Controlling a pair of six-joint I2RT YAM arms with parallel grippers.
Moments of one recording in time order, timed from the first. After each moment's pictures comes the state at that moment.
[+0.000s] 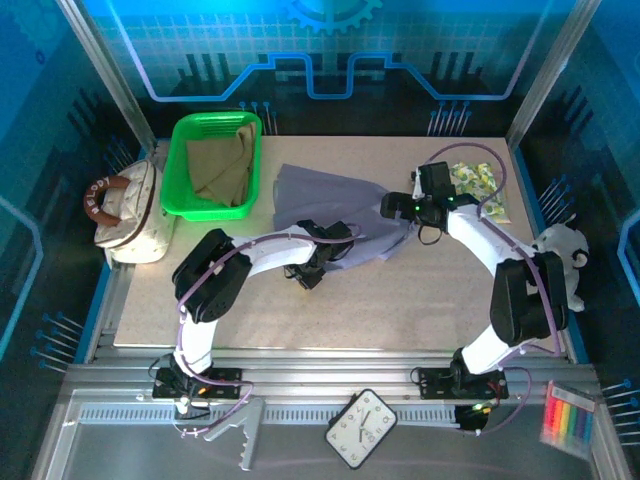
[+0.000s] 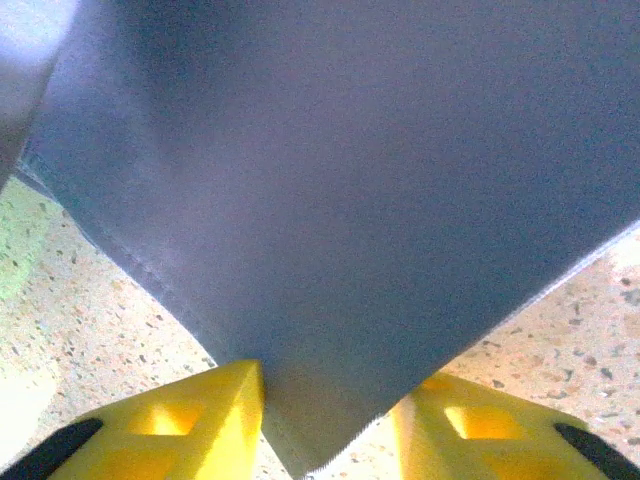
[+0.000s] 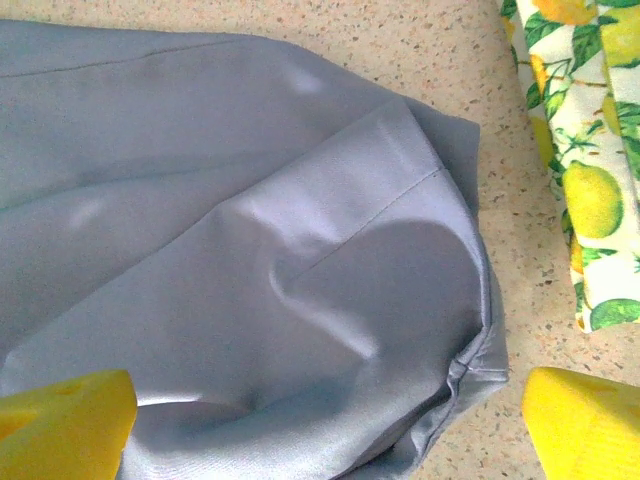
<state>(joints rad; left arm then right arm) -0.77 1.98 1.35 -0.95 -0.34 -0.11 0.20 1.58 1.13 -0.45 -0.09 0.36</state>
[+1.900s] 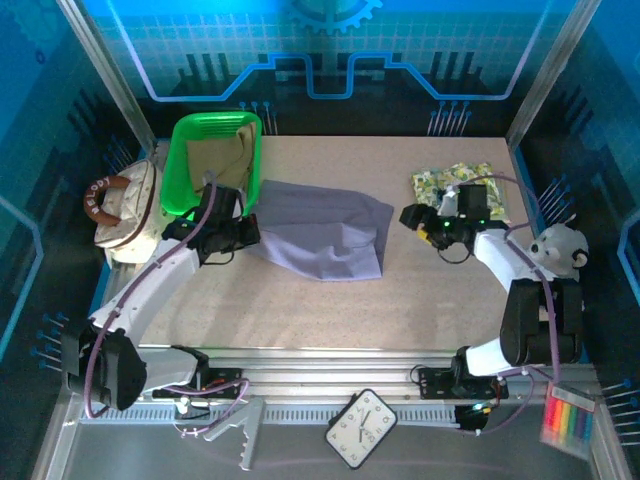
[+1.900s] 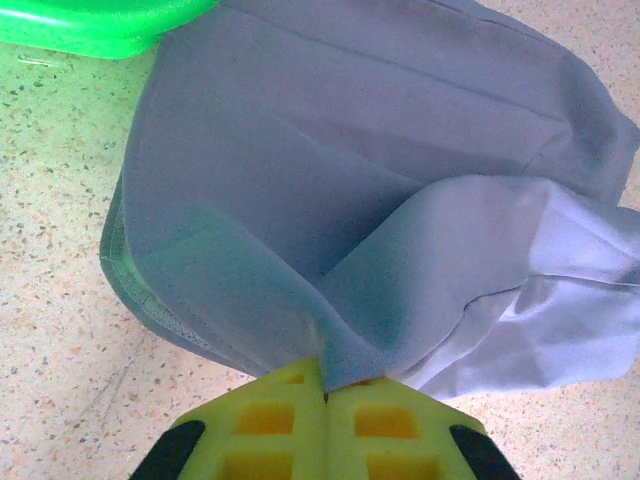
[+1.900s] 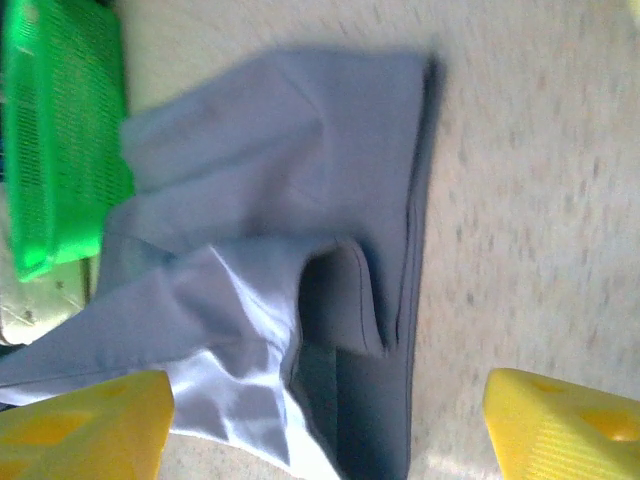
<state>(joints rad) -0.26 1.25 1.00 -0.66 0.10 -0.53 0.02 1.44 0.88 -0.36 -0.57 0.59</state>
